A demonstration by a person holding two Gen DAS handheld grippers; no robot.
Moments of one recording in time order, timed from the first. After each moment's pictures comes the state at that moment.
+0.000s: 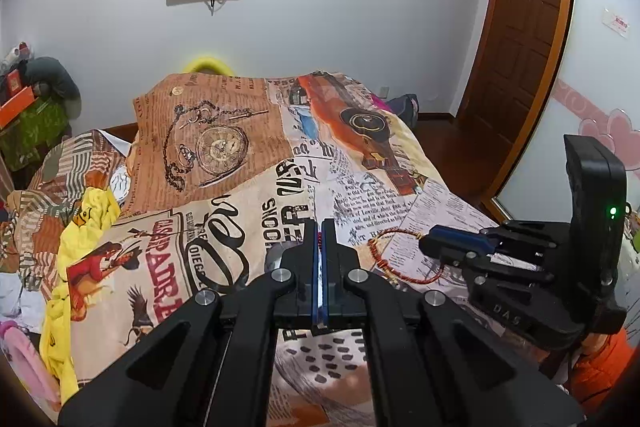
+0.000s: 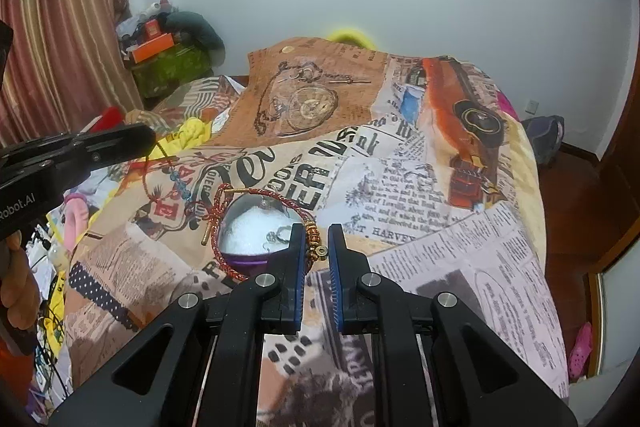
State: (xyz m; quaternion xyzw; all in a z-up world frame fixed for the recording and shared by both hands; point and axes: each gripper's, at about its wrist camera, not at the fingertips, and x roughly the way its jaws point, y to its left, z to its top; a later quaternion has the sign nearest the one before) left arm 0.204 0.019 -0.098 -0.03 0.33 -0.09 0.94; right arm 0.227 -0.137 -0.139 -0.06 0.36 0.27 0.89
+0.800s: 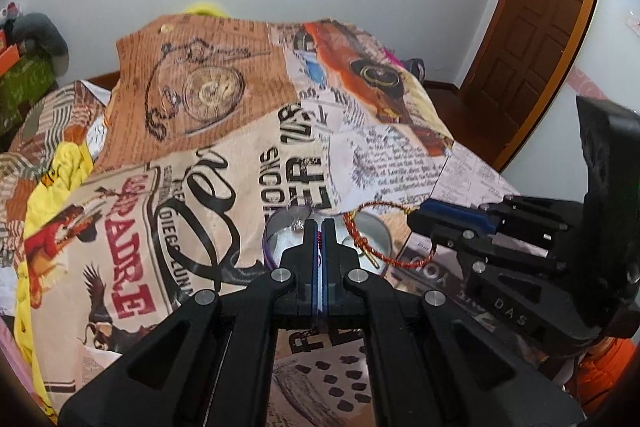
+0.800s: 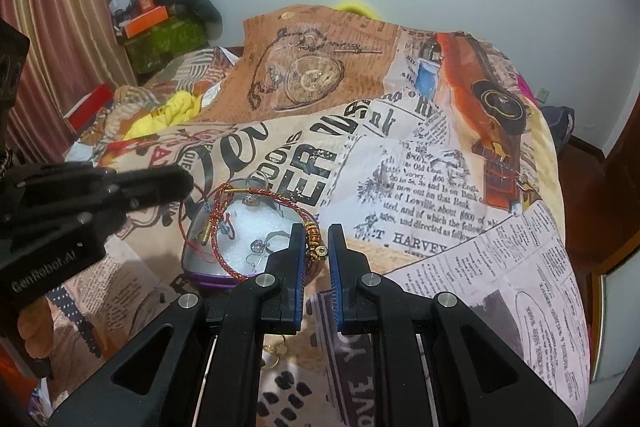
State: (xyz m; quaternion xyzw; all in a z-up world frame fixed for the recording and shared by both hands) left arm 0.255 0.031 -0.174 -0.05 0.41 -0.10 0.91; right arm 0.264 -0.106 -0.177 -0.08 0.40 0.27 0.87
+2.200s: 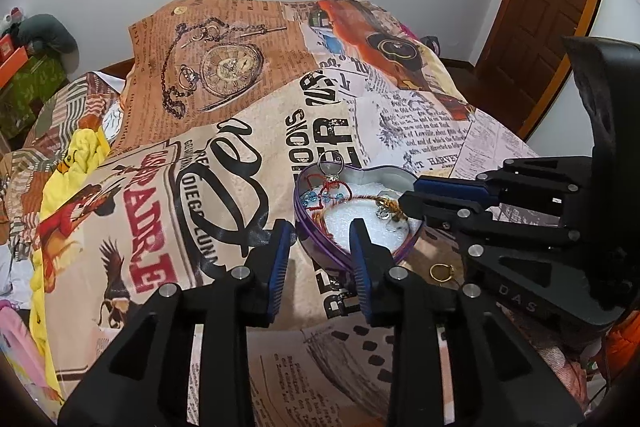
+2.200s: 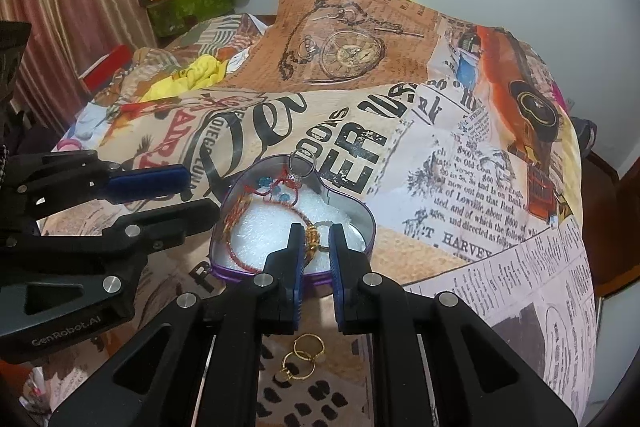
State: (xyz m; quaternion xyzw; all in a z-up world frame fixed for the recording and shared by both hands) left arm 0.242 0.039 -0.191 -0.02 0.43 -0.07 0.90; right arm 0.262 -0.077 -0.188 -0.12 0.43 0.30 0.84
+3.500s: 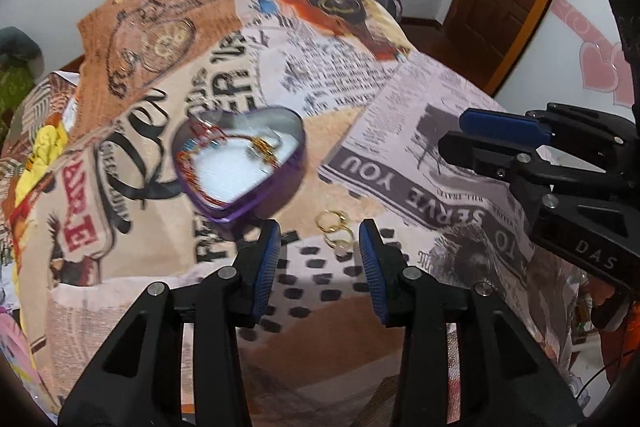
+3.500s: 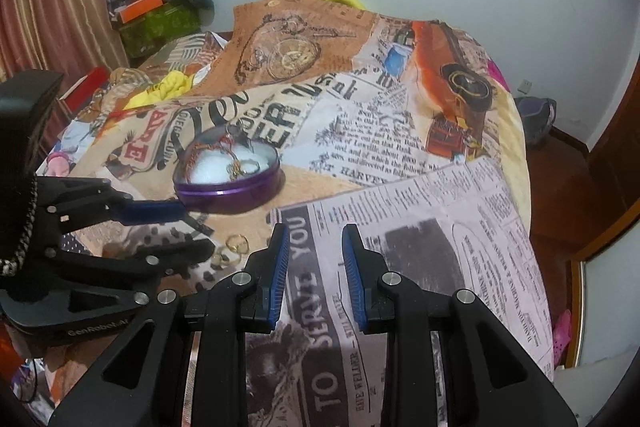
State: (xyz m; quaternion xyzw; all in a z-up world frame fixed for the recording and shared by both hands) left arm 0.217 -0.042 -0.207 0.01 0.49 -0.13 0.86; right arm 0.224 -0.166 -0.169 -0.10 0.42 0.25 0.87
